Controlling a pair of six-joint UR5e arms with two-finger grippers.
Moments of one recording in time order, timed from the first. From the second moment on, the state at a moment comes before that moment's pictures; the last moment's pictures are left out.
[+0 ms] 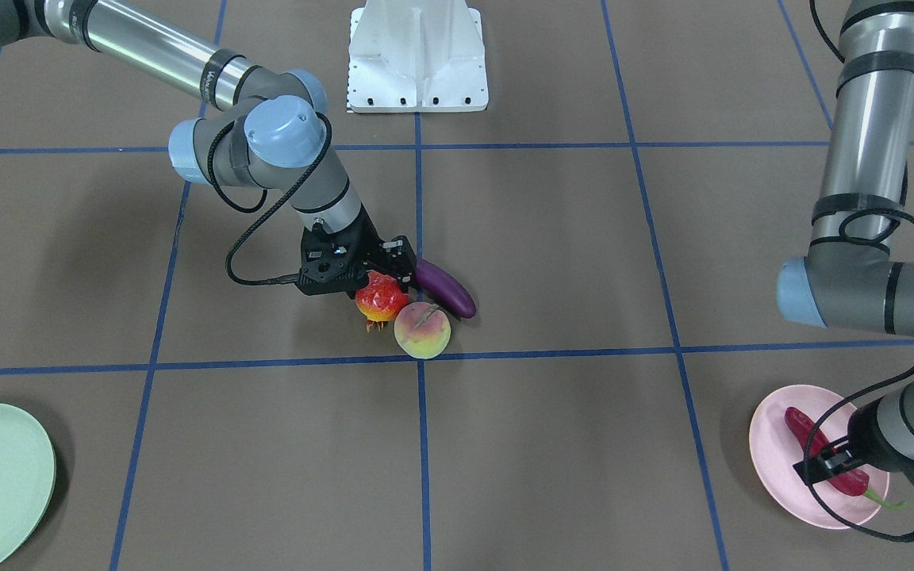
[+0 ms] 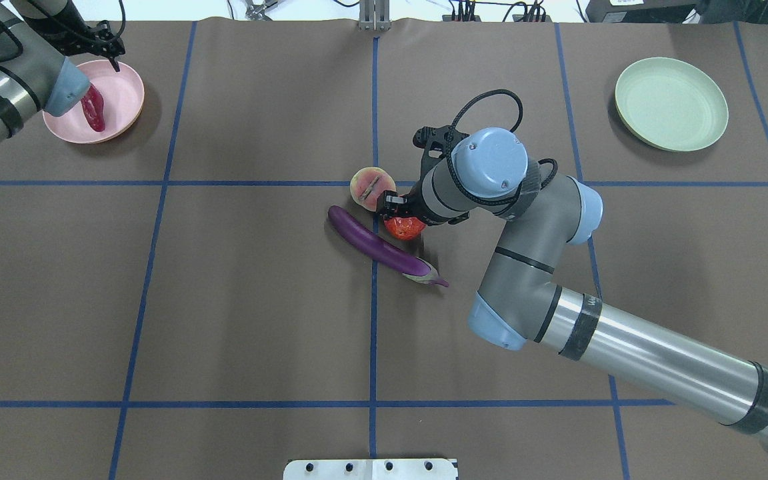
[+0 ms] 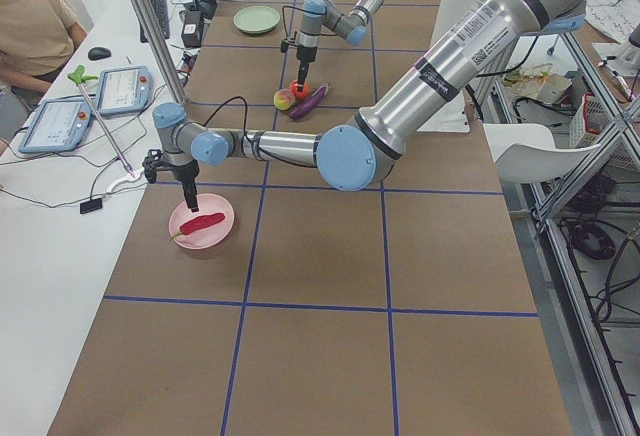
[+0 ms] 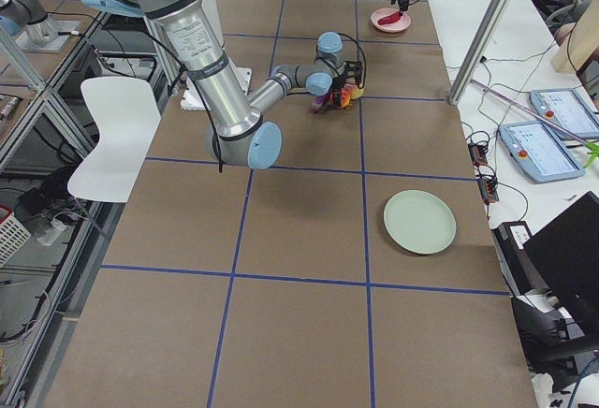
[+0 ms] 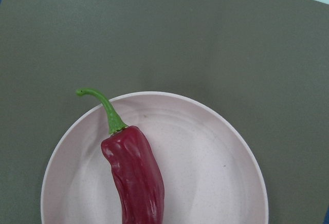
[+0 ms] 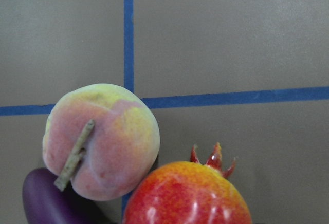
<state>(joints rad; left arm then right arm) -1.16 -2.37 -0.82 -1.90 -2.13 -0.89 0.57 -0.91 1.45 -1.10 1.86 1.32</state>
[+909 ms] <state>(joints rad) -0.98 -2.36 -1.11 -1.91 -2.13 -1.30 0.89 -0.95 1.47 -1.13 2.03 1.24</state>
